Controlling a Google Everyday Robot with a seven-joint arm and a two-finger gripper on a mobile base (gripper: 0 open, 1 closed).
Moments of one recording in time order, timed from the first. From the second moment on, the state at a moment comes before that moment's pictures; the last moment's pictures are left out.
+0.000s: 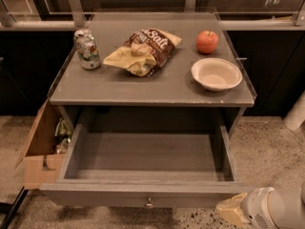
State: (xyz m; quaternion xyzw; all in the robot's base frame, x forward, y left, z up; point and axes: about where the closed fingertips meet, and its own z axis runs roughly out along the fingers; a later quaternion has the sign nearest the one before) arm 0.325 -0.199 0.617 -0.31 0.90 0.22 0.22
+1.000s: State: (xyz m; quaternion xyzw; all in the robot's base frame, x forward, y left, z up) arm 0.368 -0.190 0.609 -0.33 0.88 0.24 0.23
